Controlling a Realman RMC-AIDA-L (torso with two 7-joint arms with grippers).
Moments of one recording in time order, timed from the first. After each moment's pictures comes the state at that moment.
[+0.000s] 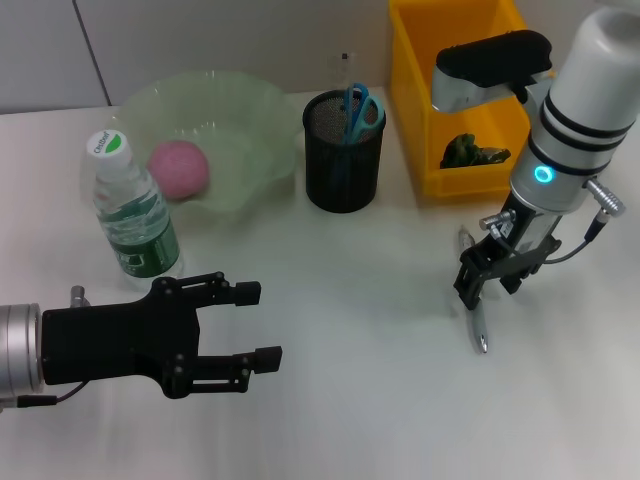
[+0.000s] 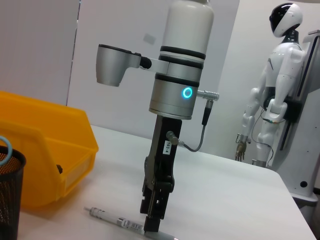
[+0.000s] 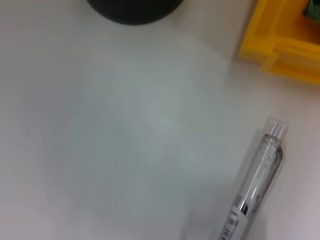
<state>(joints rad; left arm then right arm) -0.47 -2.06 0.97 0.62 1.81 1.67 -1.25 1.03 2.08 -1.13 -0.67 -2.92 -1.50 2.94</state>
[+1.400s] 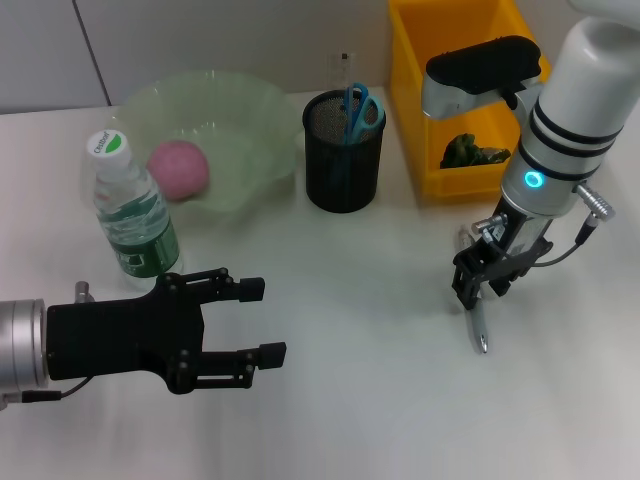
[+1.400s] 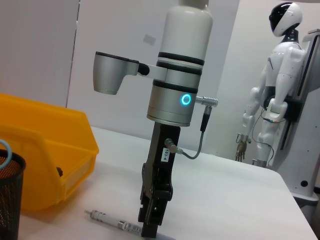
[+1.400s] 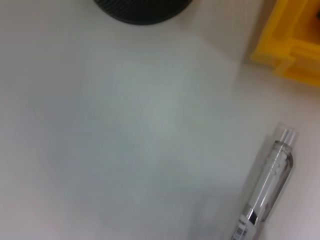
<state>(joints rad) -0.47 -2.06 0.97 0.62 1.81 1.67 -1.25 1.04 2.08 -1.15 -0.62 -2.91 -1.46 2.94</state>
